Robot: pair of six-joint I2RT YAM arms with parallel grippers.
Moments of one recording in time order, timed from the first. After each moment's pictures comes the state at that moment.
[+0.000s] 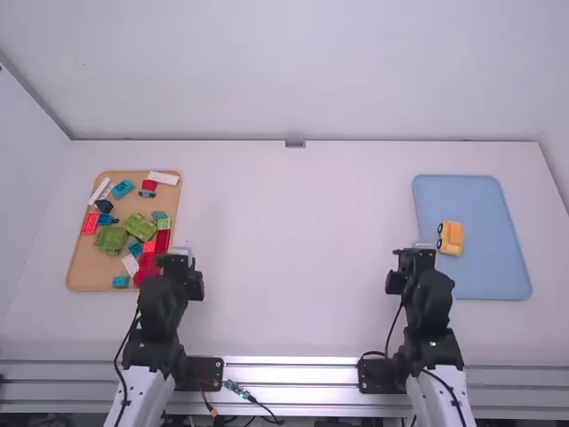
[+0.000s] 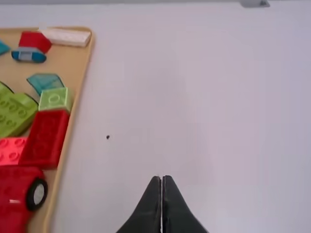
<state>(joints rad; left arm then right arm) 0.00 0.31 0.01 -0.10 0.00 0.00 0.00 0.40 0.07 -0.11 -0.02 0.00</state>
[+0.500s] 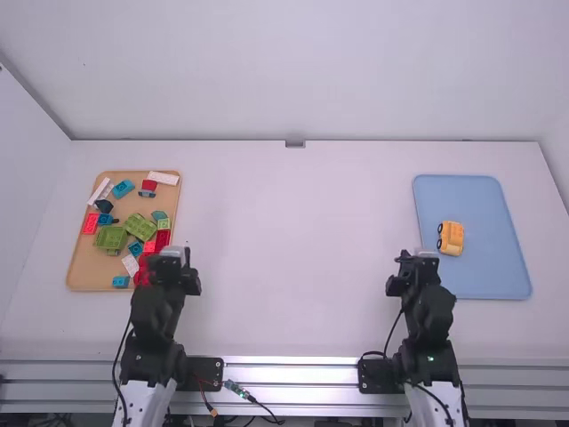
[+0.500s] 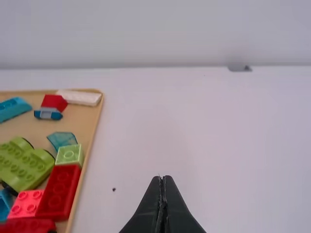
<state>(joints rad) 0.00 0.11 0.01 -0.10 0.00 0.00 0.00 0.18 0.01 -0.10 -0.02 0.00</state>
